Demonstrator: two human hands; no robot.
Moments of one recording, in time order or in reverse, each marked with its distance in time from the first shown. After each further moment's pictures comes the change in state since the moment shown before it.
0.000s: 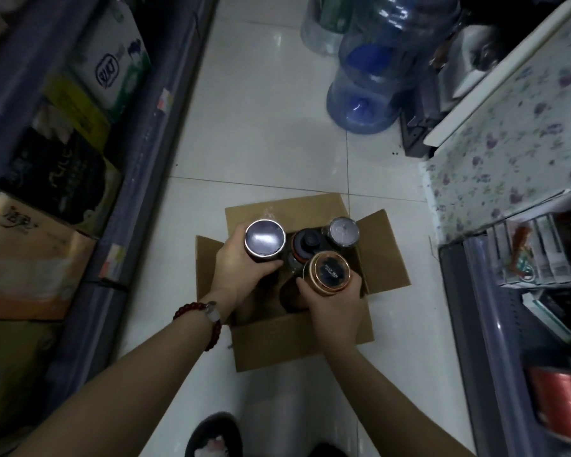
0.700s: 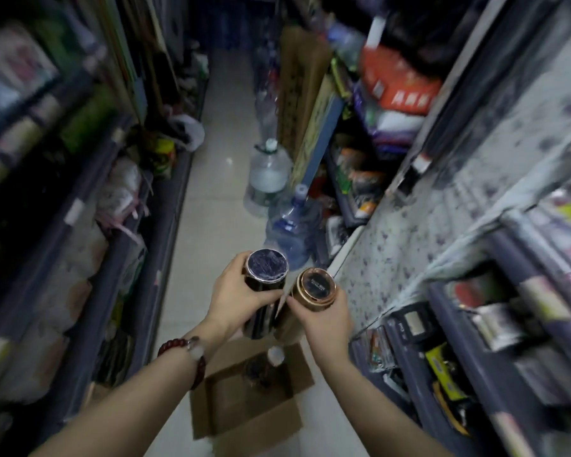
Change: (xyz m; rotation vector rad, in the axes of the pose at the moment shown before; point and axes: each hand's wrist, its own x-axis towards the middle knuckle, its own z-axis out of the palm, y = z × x) left_hand -0.064 0.470 -0.188 -0.173 -0.145 0.219; right_hand -0.098 -0.418 -0.242 0.139 0.156 -0.175
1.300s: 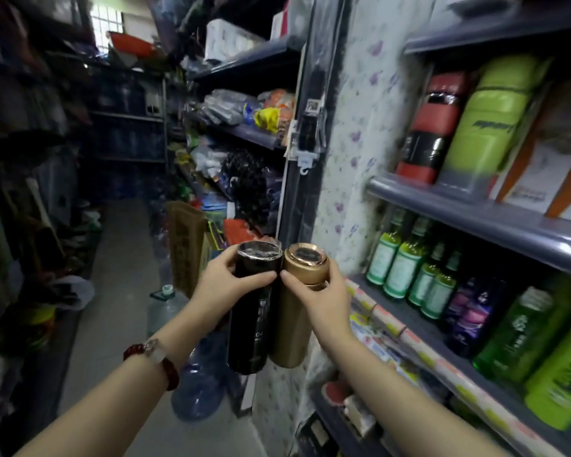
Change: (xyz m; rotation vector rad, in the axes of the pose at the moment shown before) left_hand -0.025 0.379 0.030 -0.274 -0.350 0.447; right_hand 0.010 -0.283 -0.258 0.257 0.290 -0.491
